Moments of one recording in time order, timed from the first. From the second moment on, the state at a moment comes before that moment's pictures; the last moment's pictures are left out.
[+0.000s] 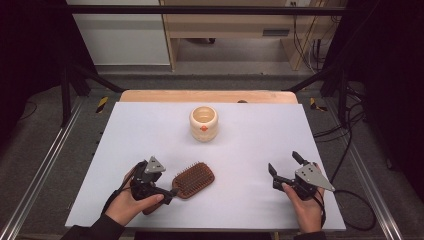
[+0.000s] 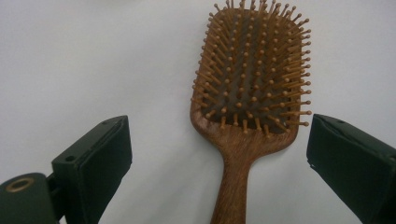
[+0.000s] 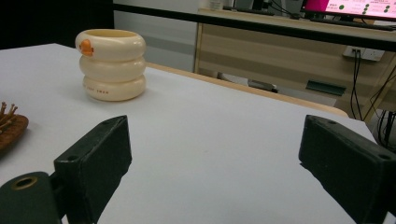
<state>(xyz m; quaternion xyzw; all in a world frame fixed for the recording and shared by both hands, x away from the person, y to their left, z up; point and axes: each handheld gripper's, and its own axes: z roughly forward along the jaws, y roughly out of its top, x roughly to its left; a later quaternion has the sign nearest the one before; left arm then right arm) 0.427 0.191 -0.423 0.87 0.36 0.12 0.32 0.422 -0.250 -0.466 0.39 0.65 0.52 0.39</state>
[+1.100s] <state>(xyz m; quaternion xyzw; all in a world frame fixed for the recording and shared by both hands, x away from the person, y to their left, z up) 0.433 0.176 -0.432 0.91 0.32 0.07 0.25 0.422 -0.249 -0.468 0.40 0.66 0.51 0.38</state>
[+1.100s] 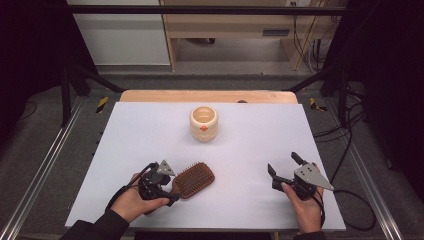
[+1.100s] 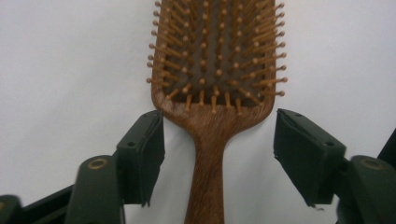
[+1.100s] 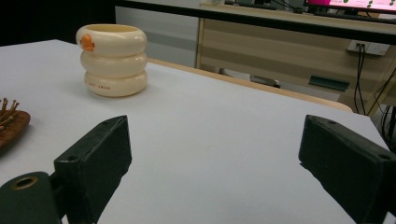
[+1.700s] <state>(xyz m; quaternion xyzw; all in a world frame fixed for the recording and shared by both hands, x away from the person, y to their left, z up) 0.437 0.178 -0.449 0.93 0.30 0.05 0.20 0.423 -0.248 -0.469 0.40 0.66 0.51 0.38</state>
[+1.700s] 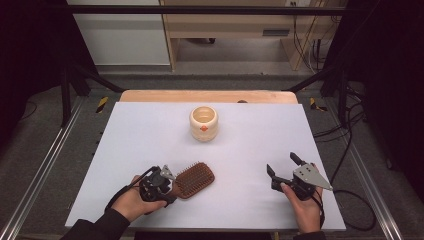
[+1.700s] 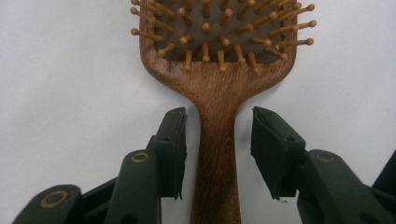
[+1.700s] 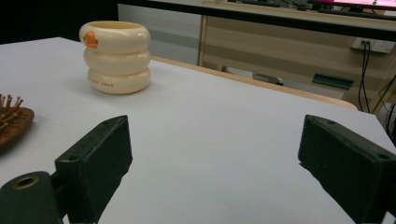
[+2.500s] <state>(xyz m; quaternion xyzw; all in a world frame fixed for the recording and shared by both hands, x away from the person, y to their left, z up) 0.439 0.171 -0.452 0.94 0.28 0.06 0.18 0.423 -0.247 -0.471 0.40 0.66 0.52 0.37</state>
